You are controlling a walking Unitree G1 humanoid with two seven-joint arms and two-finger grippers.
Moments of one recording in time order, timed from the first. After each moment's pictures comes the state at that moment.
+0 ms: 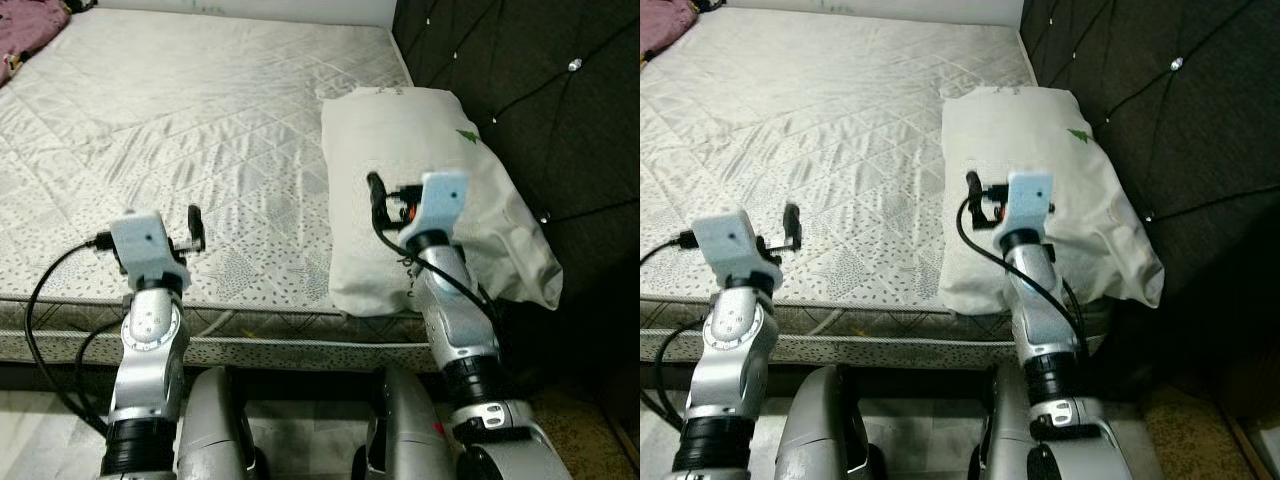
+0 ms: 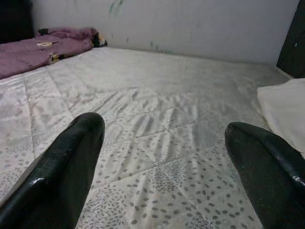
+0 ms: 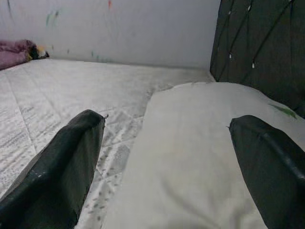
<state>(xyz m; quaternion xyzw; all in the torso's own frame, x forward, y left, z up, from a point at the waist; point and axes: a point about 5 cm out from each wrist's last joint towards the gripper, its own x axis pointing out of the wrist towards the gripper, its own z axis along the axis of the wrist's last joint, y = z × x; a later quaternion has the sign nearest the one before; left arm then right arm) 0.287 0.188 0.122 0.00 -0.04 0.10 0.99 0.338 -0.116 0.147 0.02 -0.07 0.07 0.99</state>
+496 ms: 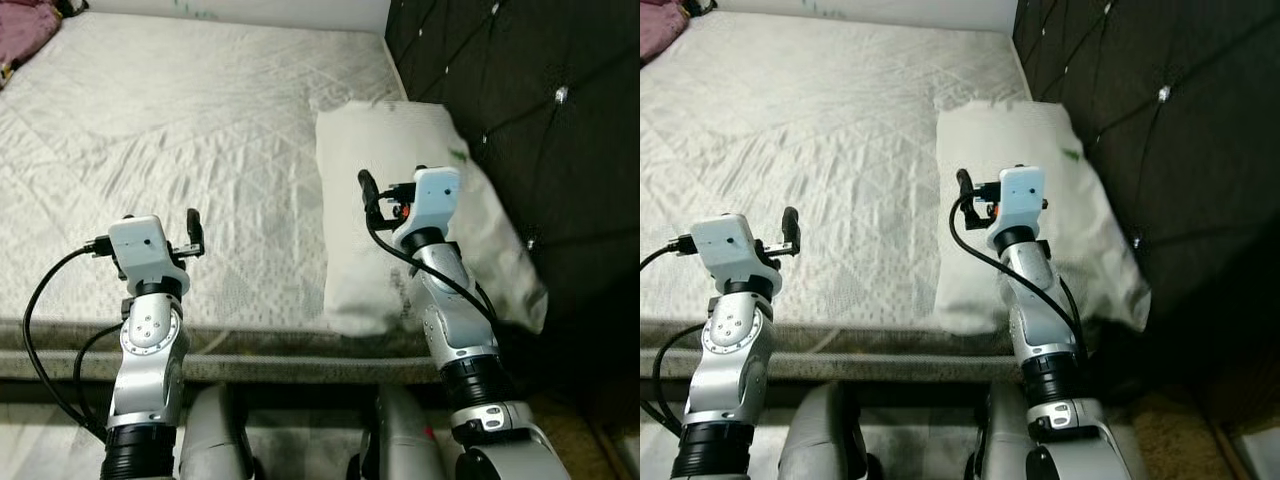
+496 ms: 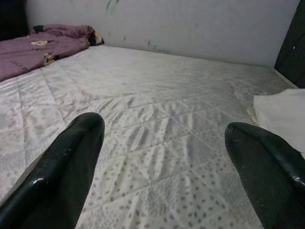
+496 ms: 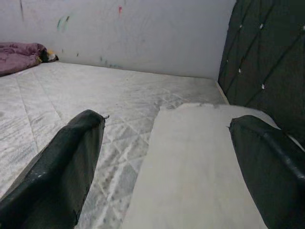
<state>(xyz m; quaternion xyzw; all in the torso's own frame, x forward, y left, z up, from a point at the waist) 0.284 0.188 0.122 0.00 -0.04 0.11 0.99 0.337 -0.110 0.154 0.01 -0.08 0.09 0.99</state>
